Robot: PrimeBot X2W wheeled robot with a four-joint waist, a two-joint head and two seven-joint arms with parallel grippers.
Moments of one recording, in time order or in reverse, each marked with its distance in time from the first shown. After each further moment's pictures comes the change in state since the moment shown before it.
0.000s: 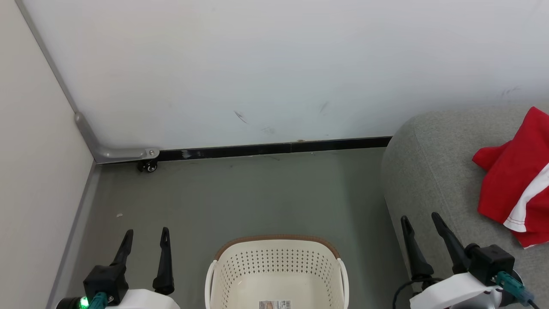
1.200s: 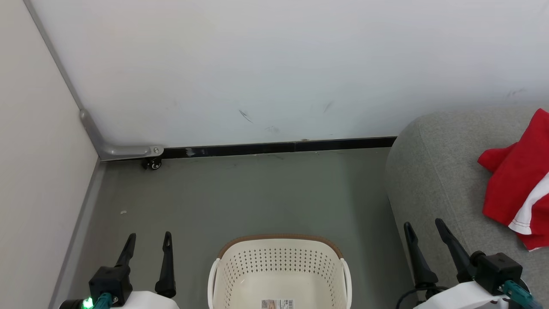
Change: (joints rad) left arm 0.000 0.005 -0.016 0.018 0.012 0.006 0.014; right arm 0.084 0.015 -0.025 -0.129 -0.018 0.000 0.062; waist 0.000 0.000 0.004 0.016
